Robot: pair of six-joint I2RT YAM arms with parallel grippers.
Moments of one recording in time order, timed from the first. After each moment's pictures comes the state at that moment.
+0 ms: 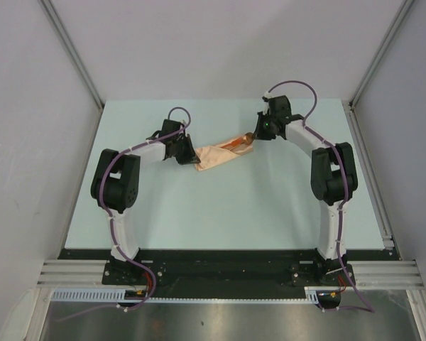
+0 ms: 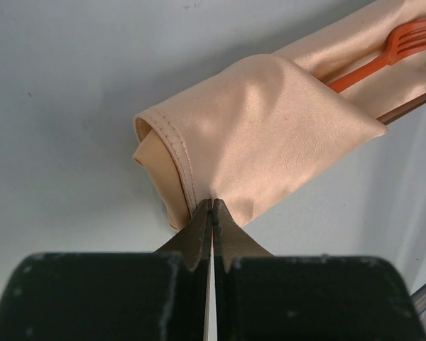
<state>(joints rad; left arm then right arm) -0.28 1.99 1.29 -0.21 0.32 -0.57 0.27 2.11 1.68 -0.35 -0.21 0.34</state>
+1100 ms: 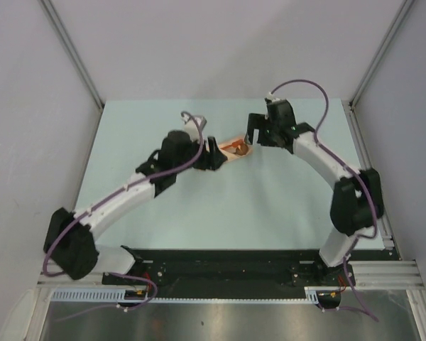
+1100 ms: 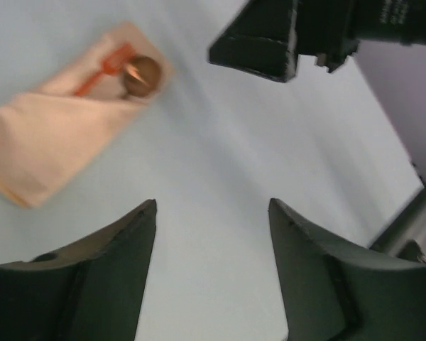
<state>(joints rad) -0.58 1.39 1.07 -0.09 0.12 -0.43 0.38 1.81 1.50 -0.44 -0.01 0.39</state>
